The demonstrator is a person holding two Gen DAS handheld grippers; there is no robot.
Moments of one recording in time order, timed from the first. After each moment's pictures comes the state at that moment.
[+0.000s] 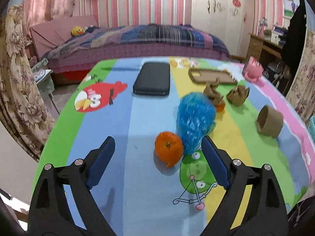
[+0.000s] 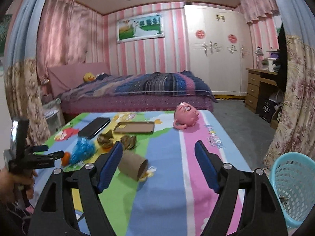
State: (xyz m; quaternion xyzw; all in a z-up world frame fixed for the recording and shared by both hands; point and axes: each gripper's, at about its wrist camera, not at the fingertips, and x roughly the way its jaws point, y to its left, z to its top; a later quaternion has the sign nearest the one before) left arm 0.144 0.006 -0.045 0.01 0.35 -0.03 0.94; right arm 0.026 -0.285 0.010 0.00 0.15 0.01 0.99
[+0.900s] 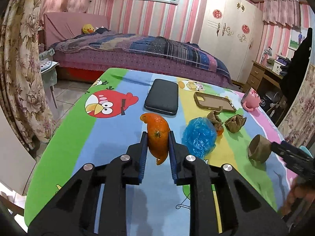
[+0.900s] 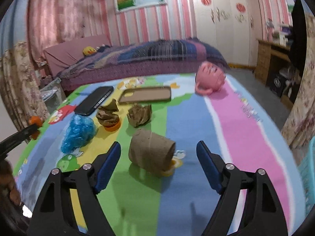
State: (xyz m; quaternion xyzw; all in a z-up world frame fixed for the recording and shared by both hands) left arm 0.124 0.043 -0.027 -0.08 0.29 -0.03 0.95; right arm 0.120 -0.241 -0.041 0.03 0.28 0.02 0.96
